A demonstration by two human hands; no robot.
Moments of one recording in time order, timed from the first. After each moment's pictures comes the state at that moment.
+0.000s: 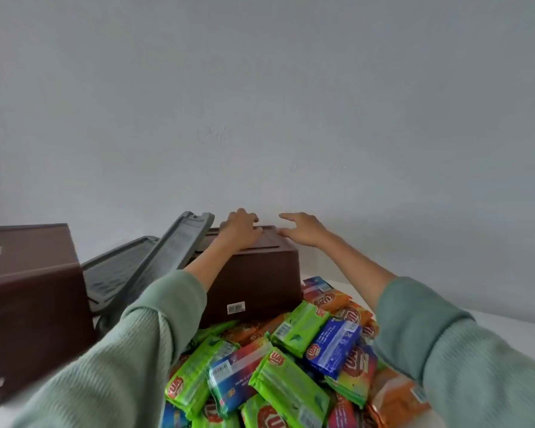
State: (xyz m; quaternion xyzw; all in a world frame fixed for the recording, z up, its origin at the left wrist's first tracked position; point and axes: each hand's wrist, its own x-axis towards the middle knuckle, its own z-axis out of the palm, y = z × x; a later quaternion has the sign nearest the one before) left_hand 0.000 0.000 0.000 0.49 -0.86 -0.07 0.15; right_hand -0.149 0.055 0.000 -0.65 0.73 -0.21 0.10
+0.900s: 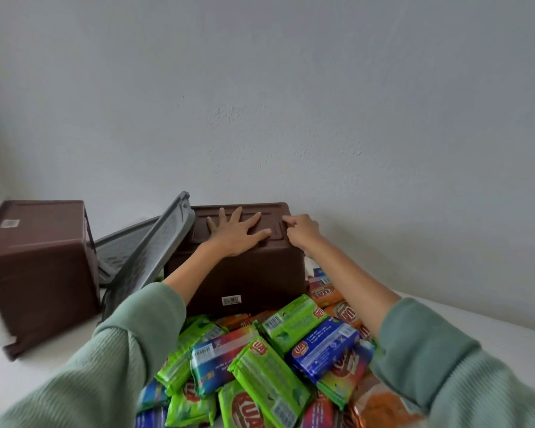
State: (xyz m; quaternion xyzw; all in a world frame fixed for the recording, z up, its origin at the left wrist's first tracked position) left_hand 0.003 0.025 -0.024 0.56 -0.82 -0.07 0.04; right_hand -0.139 0.072 -0.017 -0.53 0.73 -0.35 0.24
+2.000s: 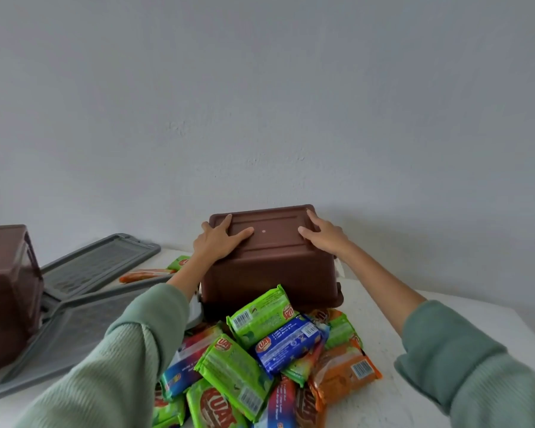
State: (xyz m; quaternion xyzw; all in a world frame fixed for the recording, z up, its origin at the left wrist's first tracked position) left_hand -0.041 0.047 -0.026 0.59 -0.77 -0.17 0.16; right_hand -0.235 0.154 -0.008 -0.50 0.79 -0.28 0.19
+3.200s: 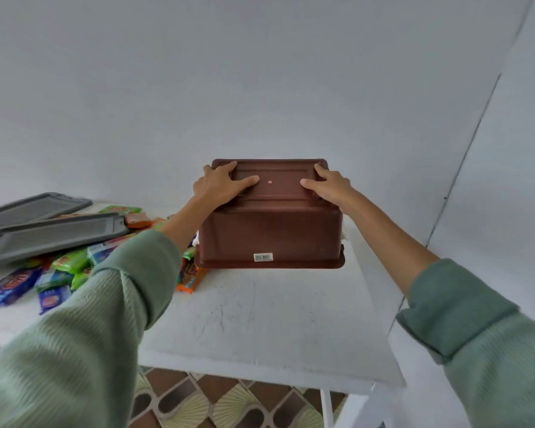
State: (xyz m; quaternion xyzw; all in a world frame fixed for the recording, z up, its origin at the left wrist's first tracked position) left_hand -0.129 0.354 0.032 0.47 -0.83 -0.17 0.25; right_hand -0.297 0.486 0.042 -0.42 0.82 -0.38 0.13
